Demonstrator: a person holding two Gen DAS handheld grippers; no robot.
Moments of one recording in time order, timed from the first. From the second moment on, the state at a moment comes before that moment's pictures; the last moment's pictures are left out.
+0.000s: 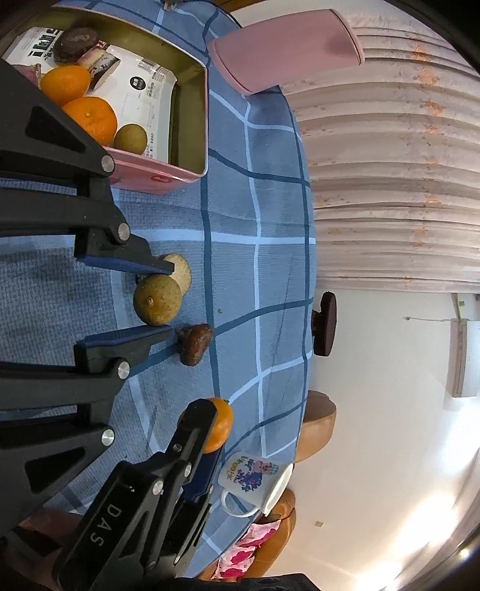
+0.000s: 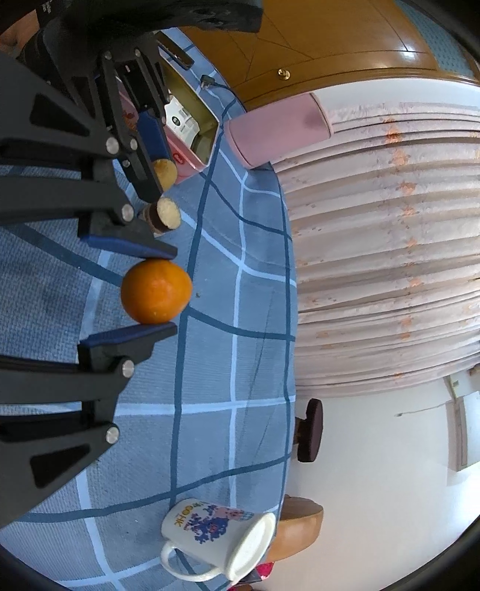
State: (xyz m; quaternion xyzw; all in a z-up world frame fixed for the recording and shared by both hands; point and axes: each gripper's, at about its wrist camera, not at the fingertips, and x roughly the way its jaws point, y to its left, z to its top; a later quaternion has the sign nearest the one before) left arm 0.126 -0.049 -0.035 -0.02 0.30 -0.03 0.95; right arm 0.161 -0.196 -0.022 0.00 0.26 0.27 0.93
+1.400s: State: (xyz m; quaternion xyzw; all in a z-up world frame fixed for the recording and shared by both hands) left arm 0.085 0.012 0.002 -0.03 0.24 0.03 0.97; right arm 0.124 -0.115 0.023 -0.06 0.18 0.33 0.92
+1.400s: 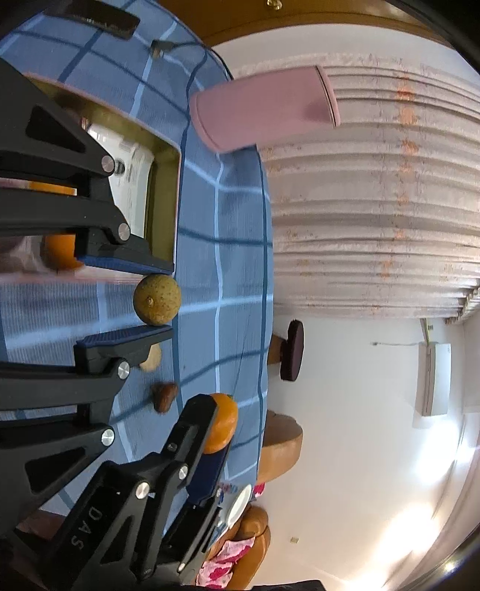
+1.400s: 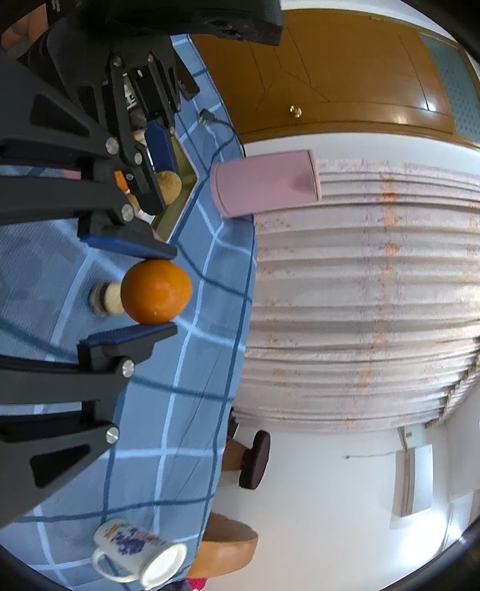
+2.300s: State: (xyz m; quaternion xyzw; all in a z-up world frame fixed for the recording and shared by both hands) left arm 0.088 0.107 -0.014 -0.05 0.30 0.09 0.95; right arm 0.129 -0.016 0.014 -0.08 0.22 0.40 0.88
